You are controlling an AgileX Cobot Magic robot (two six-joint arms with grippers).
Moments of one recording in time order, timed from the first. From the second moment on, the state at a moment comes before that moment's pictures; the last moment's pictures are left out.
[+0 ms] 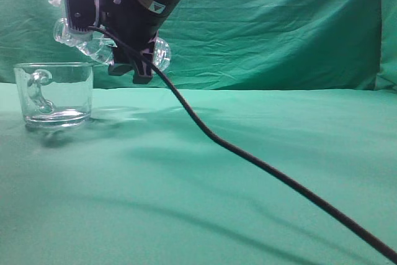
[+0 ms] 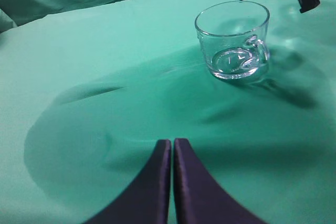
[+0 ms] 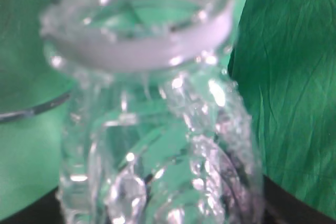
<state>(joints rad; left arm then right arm) -0.10 -0.01 0.02 -0.04 0.35 0.23 0.74 2.27 -1.73 -1.74 0.09 0.34</state>
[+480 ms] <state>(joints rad) -0.10 -0.01 0.02 -0.04 0.35 0.23 0.74 2.27 -1.73 -1.74 0.13 0.34</state>
